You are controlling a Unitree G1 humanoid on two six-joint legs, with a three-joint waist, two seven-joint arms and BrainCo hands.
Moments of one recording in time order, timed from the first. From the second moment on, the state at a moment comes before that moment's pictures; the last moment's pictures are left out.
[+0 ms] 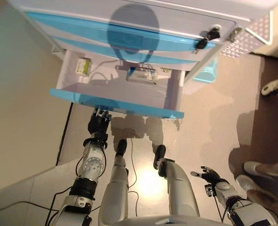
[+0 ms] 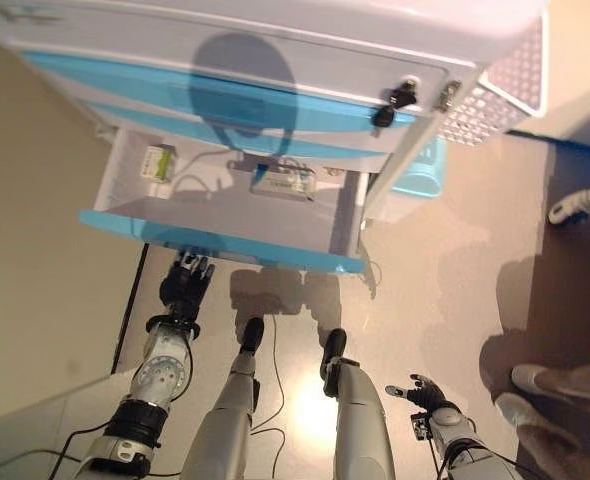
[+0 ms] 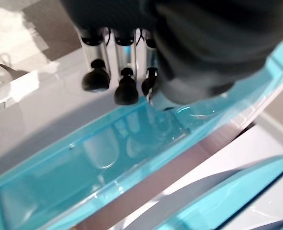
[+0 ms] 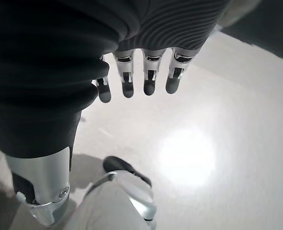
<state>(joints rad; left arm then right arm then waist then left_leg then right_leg) -0.22 0.20 -0.10 0.35 -1.15 -0.18 -0.04 -0.24 -0.33 0.20 1.31 0.16 -0.10 -0.02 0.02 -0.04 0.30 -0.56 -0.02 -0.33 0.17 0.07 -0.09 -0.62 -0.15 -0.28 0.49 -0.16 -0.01</state>
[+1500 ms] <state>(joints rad) 0.02 0.34 -0.03 0.22 -0.80 -0.14 0.00 -0.22 -0.35 0.15 1.28 0.15 -0.09 -0.03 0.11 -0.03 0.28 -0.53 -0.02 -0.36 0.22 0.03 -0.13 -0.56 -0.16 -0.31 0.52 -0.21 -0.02</state>
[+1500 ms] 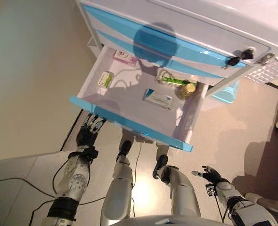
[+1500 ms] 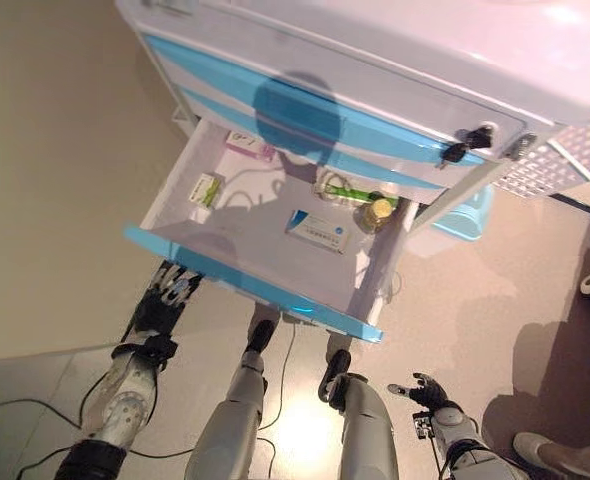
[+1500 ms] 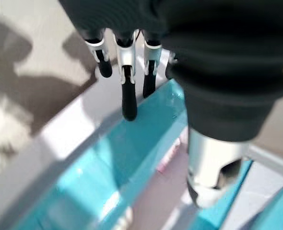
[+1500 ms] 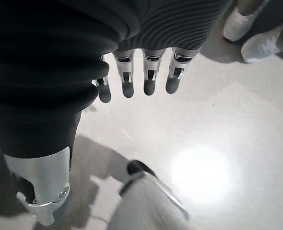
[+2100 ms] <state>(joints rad) 0.00 0.37 0.02 1.06 -0.27 -0.09 0.20 -0.10 -0.42 0.08 1.26 0.15 -0.08 -0.07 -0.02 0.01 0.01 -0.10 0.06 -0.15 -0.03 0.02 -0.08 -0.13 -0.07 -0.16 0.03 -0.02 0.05</state>
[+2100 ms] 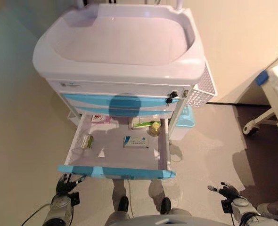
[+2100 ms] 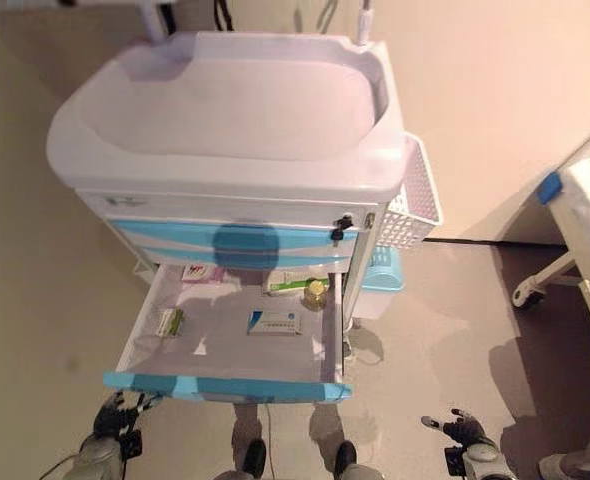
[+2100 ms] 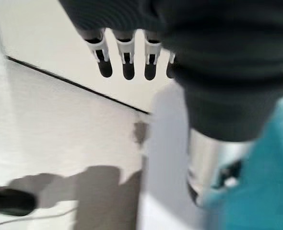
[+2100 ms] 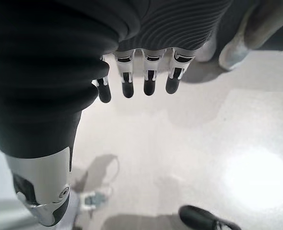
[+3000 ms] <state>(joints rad) 0.06 0.32 -0.02 1.20 0.07 -0.03 0.11 -0.04 -0.57 0.09 0.12 0.08 -0.13 -0.05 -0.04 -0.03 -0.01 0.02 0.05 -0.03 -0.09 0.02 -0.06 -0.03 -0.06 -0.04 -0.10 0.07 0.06</state>
